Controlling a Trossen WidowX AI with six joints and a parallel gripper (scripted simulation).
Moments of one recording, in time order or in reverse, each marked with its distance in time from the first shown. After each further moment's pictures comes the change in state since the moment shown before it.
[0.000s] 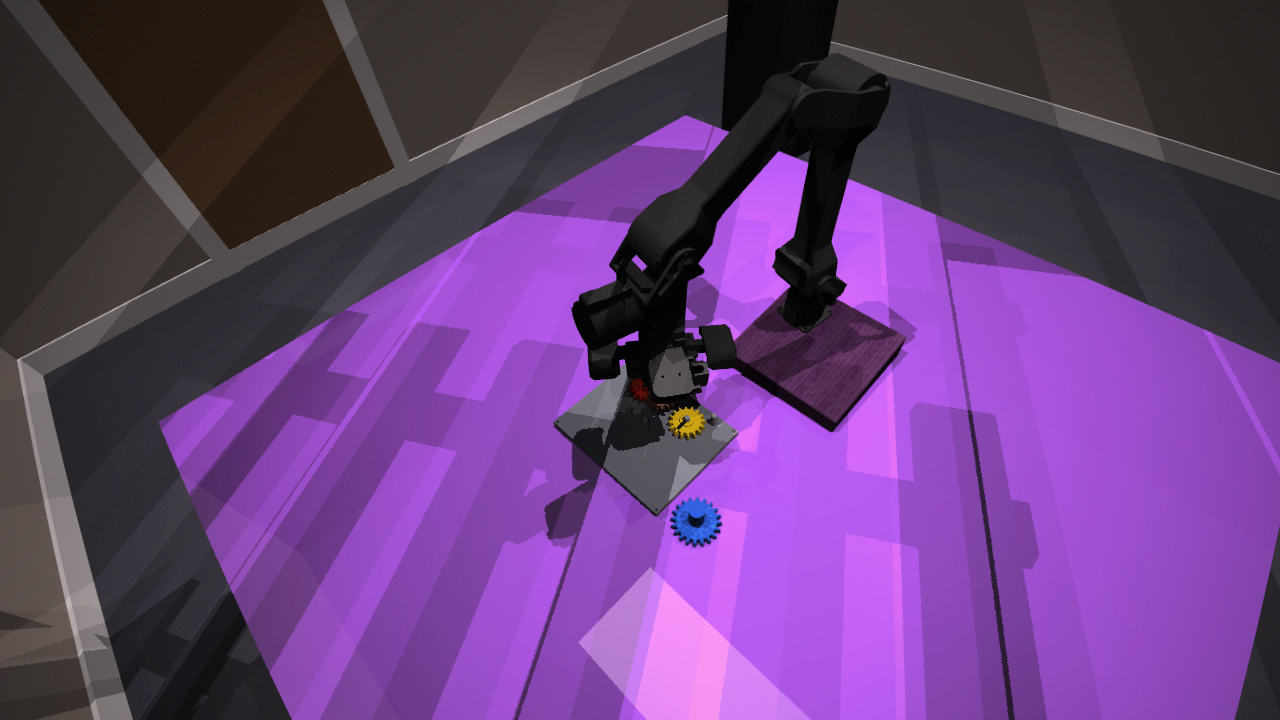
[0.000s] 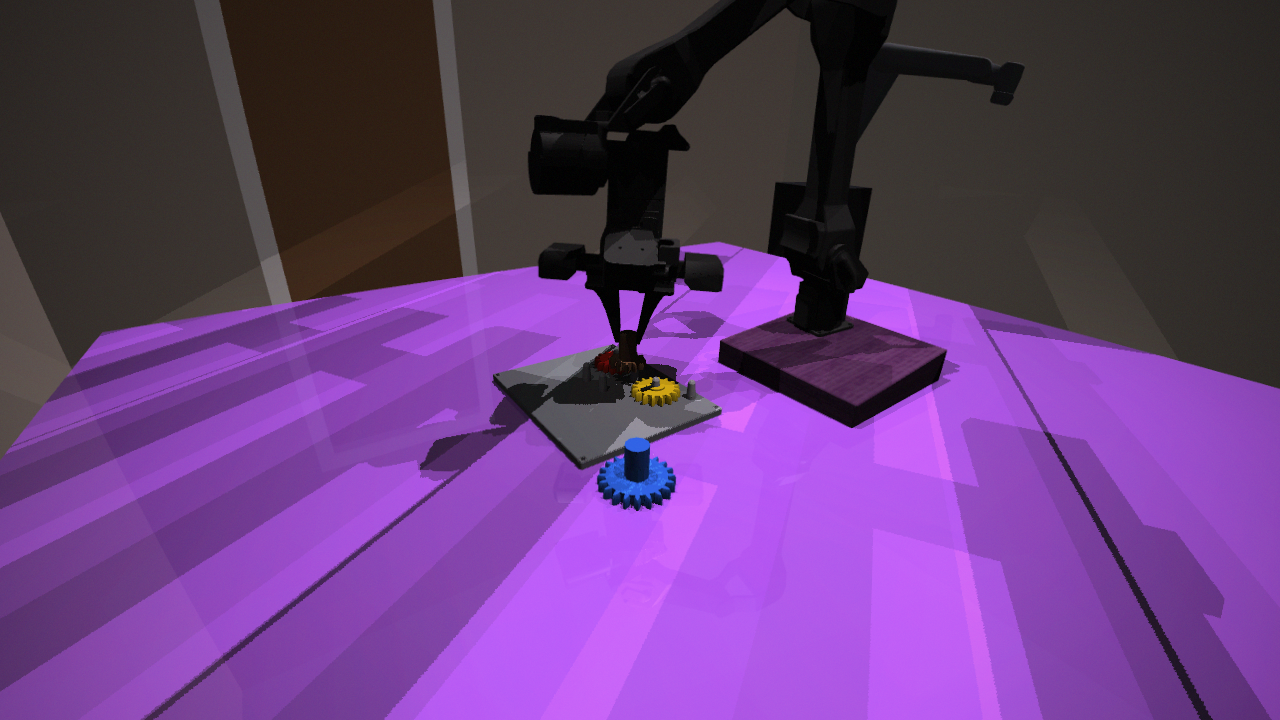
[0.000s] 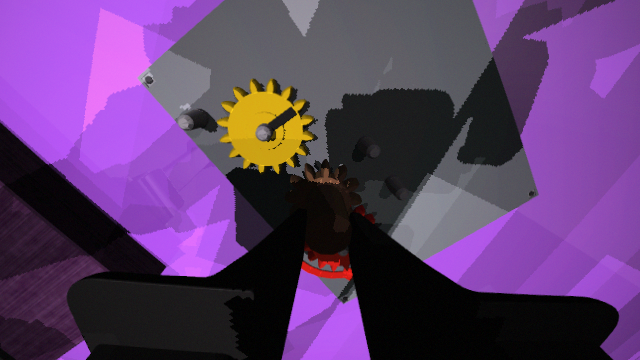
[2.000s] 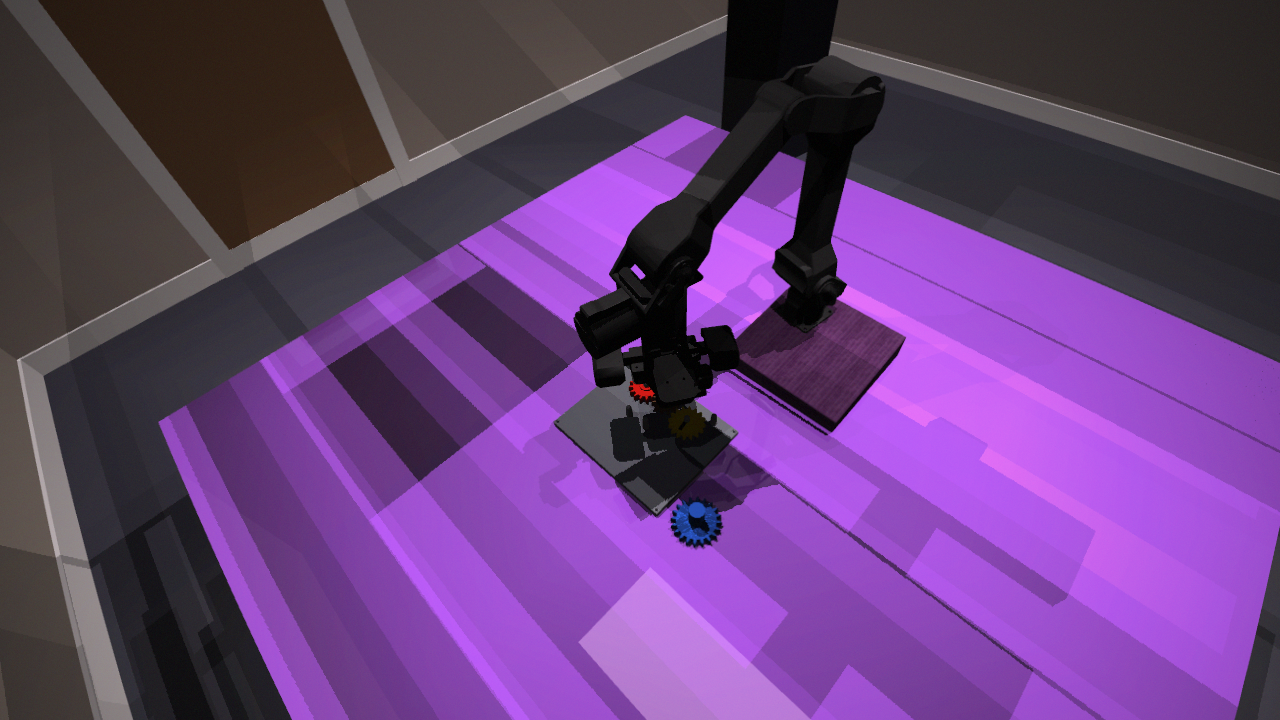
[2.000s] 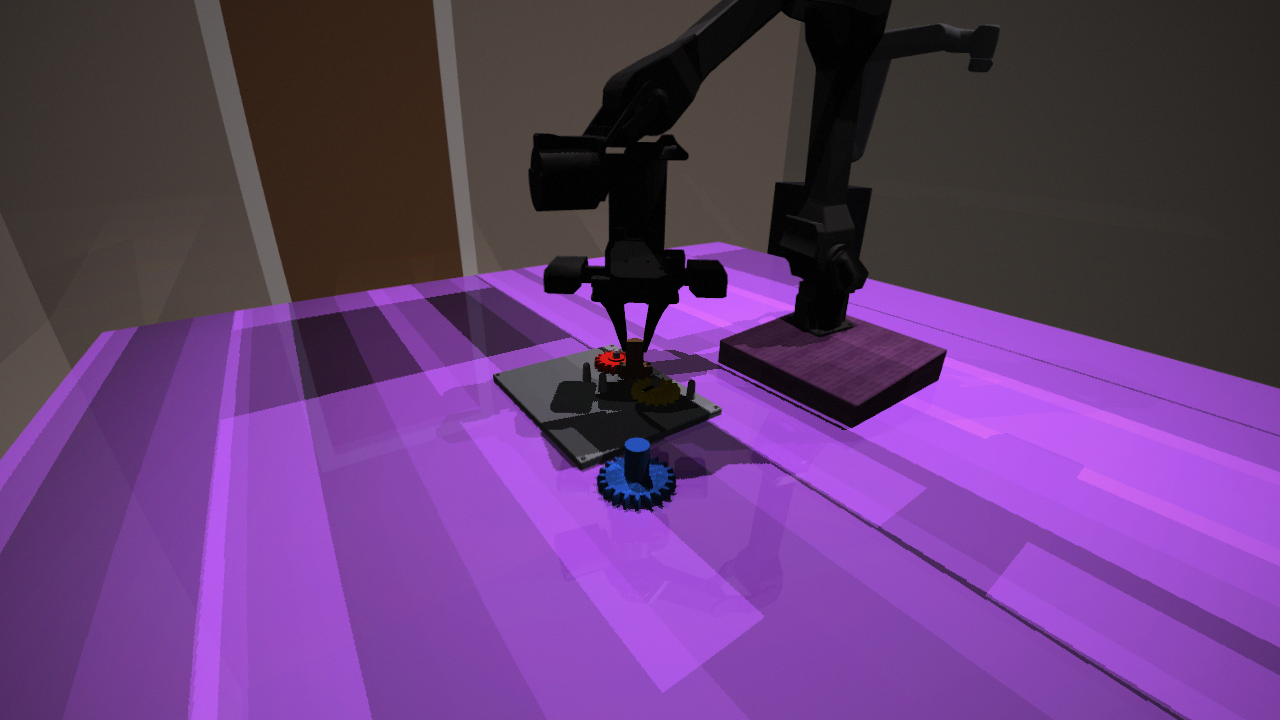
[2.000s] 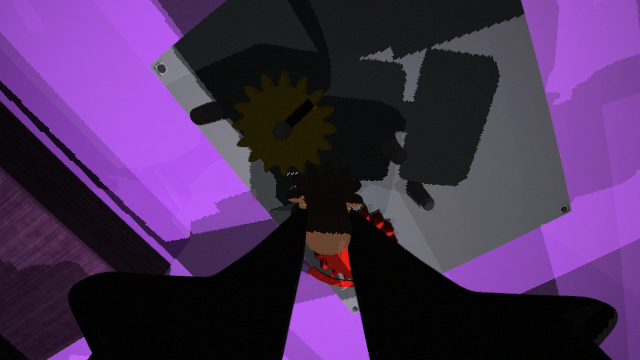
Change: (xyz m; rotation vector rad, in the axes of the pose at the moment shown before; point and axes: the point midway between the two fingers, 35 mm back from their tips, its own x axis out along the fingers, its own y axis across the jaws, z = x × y) arm 0.007 0.005 -0.001 -0.035 0.008 0.031
